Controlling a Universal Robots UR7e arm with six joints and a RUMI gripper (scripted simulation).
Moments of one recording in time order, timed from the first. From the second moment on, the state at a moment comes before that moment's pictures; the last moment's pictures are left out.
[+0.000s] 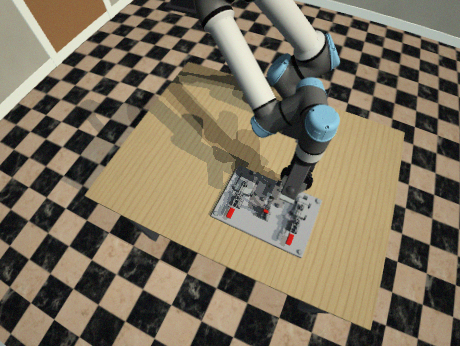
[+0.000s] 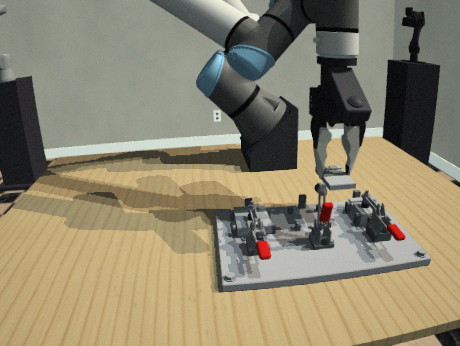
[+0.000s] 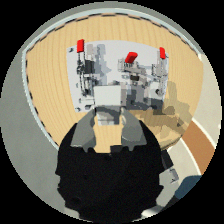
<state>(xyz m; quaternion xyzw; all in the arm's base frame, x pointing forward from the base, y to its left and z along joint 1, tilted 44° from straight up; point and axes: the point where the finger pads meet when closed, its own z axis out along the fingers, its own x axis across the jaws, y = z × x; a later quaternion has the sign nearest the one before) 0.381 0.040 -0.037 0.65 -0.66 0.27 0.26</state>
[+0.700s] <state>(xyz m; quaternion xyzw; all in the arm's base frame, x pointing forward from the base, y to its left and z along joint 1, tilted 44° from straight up) 0.384 0.122 -0.118 0.65 -0.66 0.27 0.26</state>
